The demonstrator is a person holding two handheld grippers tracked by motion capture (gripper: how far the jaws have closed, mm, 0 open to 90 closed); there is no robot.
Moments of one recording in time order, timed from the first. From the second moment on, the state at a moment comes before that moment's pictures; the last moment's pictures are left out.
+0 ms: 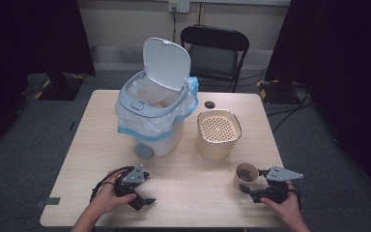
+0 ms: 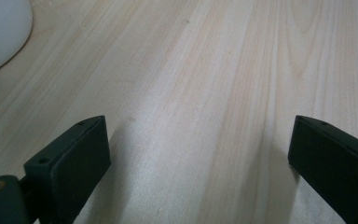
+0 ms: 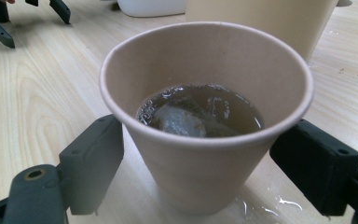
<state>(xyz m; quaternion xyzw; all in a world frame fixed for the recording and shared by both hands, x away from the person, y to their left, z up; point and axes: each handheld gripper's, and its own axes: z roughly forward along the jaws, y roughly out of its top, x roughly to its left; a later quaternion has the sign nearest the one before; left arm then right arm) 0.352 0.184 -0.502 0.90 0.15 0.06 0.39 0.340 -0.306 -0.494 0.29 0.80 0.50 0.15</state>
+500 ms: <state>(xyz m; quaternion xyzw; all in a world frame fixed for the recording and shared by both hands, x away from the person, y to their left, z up) 0.351 0.184 -0.502 0.90 0.15 0.06 0.39 0.344 -0.302 -0.494 0.29 0.79 0.52 0.16</state>
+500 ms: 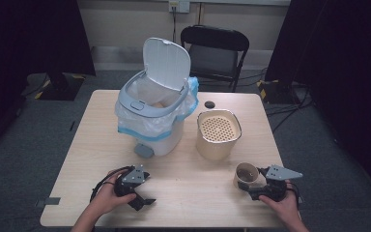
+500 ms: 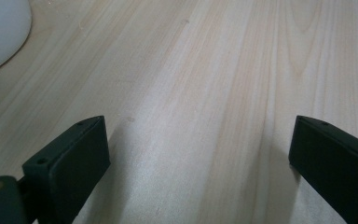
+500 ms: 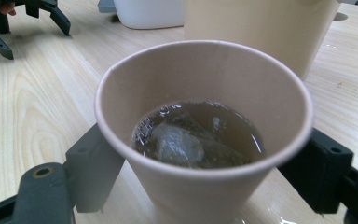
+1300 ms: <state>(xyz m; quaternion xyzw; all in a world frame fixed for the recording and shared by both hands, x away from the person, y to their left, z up) 0.352 0.184 -0.502 0.91 0.15 0.06 0.39 0.346 -0.297 -0.490 0.28 0.79 0.51 0.17</state>
